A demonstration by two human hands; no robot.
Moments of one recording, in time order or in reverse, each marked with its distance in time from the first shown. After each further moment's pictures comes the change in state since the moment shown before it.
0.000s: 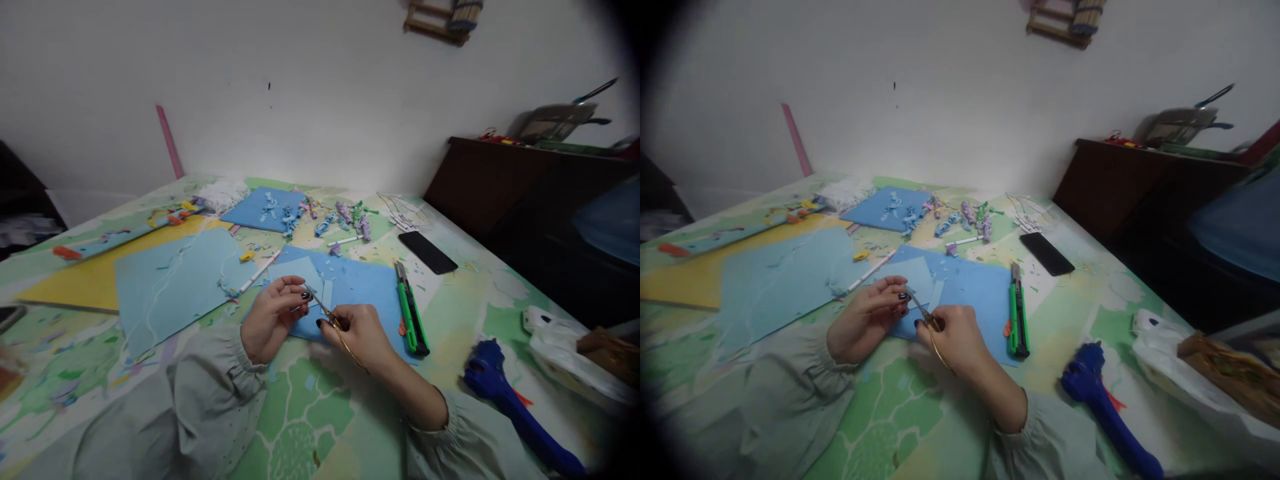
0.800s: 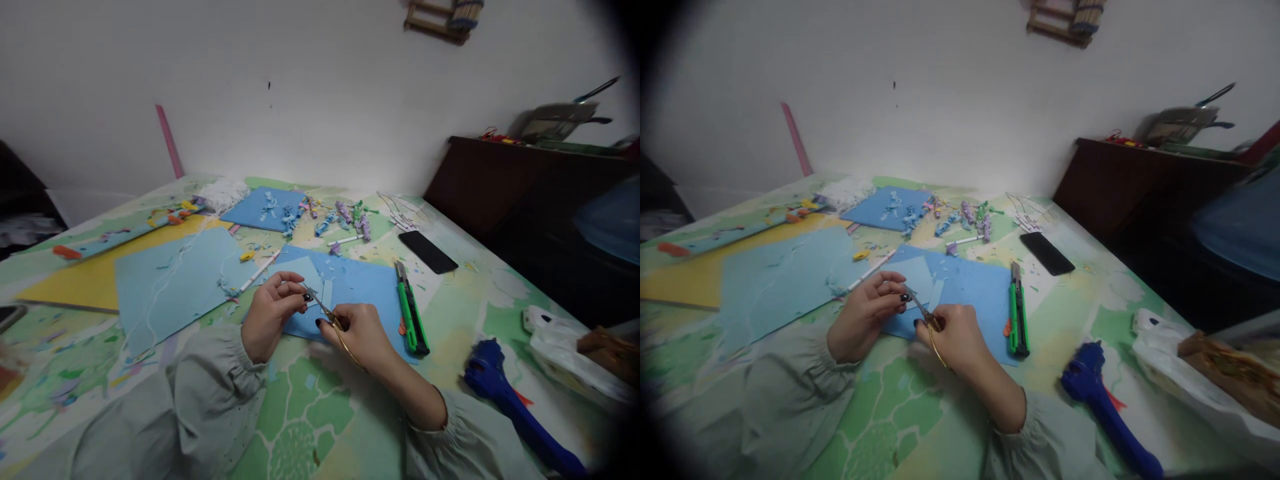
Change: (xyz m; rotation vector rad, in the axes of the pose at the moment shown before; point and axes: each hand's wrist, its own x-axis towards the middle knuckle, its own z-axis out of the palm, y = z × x) left_hand 0.000 -0.001 -0.001 0.186 0.005 0.138; right_hand 0.000 0.000 0.000 -0.051 0.020 0.003
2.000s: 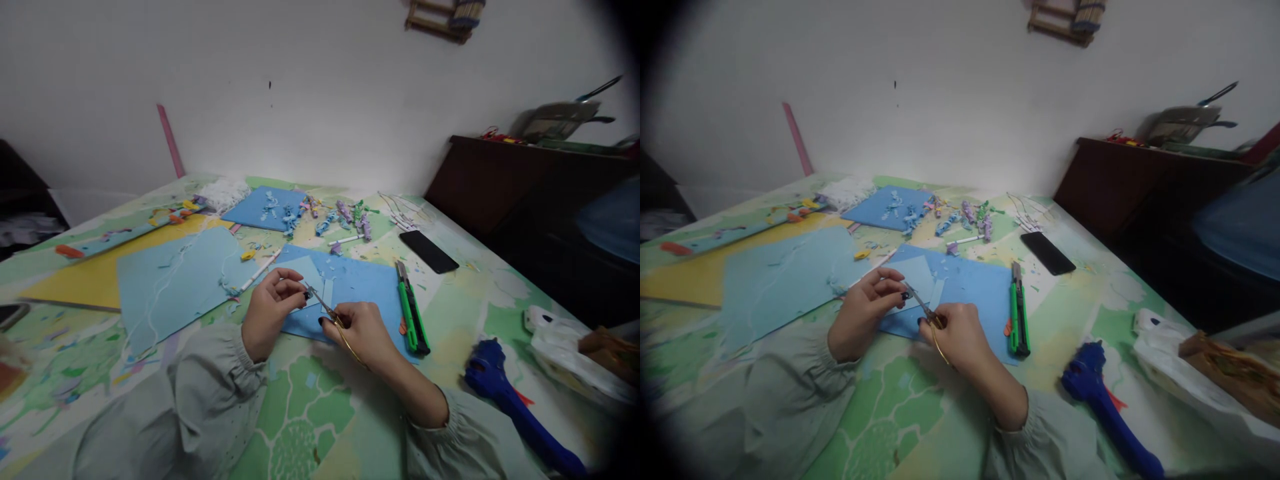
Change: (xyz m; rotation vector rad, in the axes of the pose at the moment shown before) left_hand 0.003 -0.001 -0.004 0.205 0.017 0.148; right_hand 0.001 0.001 -0.003 -0.025 -0.018 -0.004
